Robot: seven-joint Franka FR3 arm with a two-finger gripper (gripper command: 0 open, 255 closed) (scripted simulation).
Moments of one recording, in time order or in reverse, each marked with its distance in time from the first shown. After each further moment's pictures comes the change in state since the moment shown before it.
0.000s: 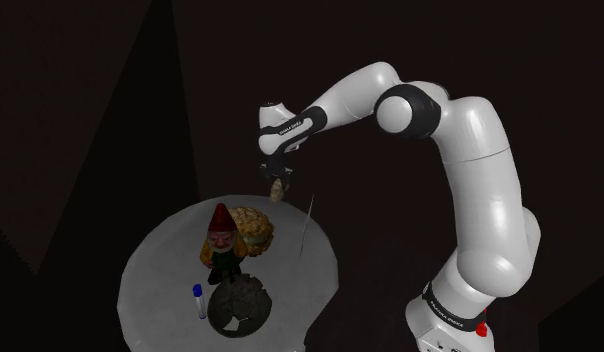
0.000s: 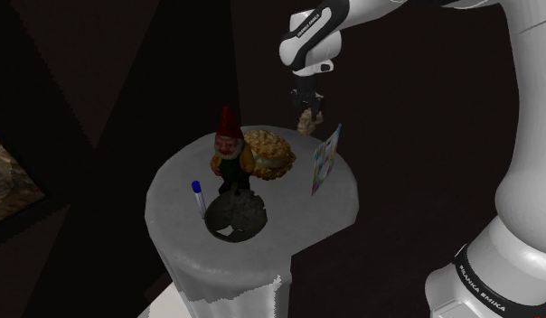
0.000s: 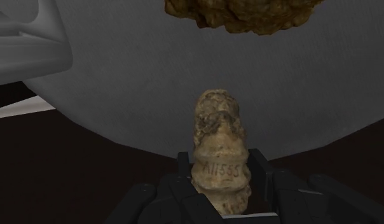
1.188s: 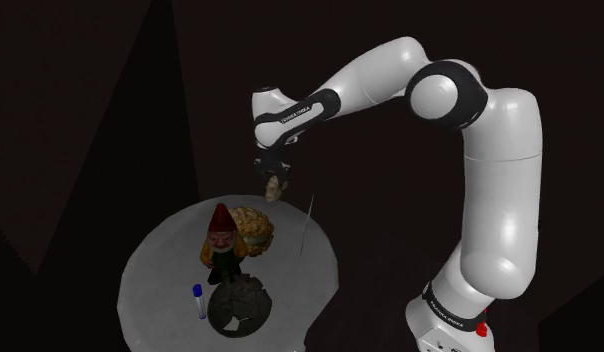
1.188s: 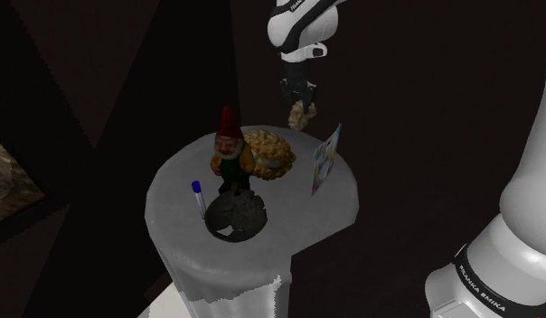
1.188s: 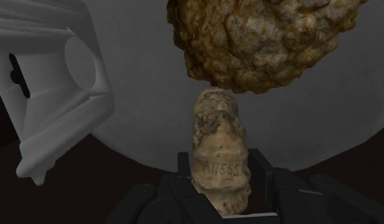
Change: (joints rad) arm 0.064 -0.216 0.037 -0.173 0.011 -0.053 0.090
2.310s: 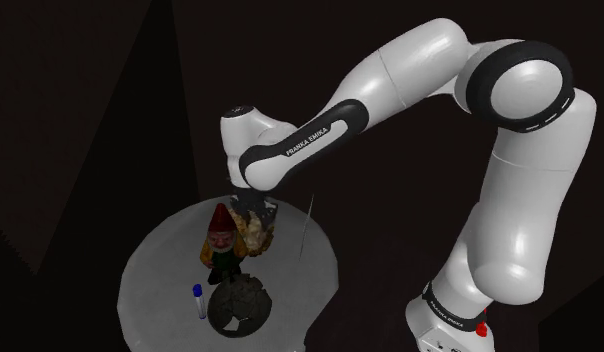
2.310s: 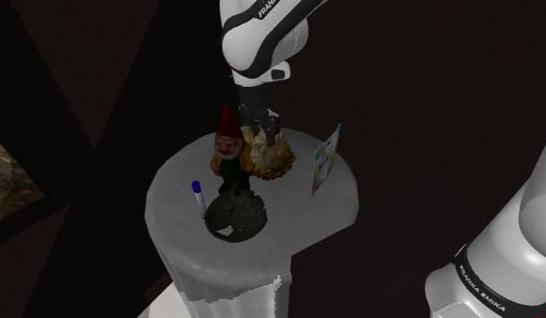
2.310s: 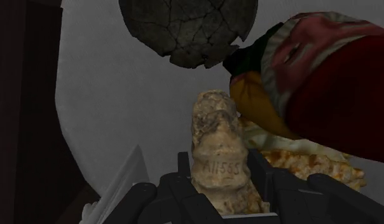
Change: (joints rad) arm 0.212 -0.224 0.135 -0.311 0.028 0.060 0.342
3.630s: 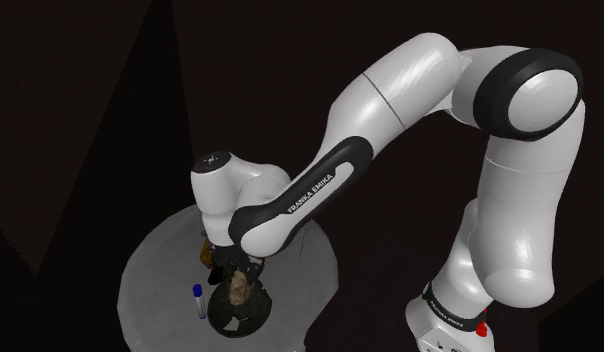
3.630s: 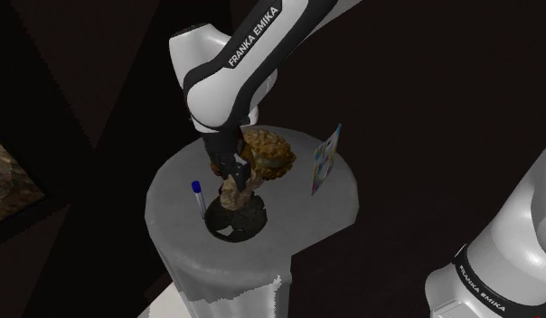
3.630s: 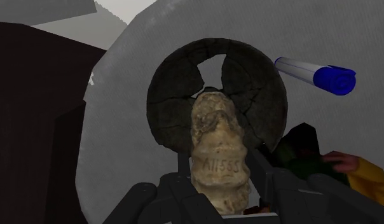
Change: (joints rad) arm 0.157 0.056 0.091 -0.055 -0.018 0.092 0.268
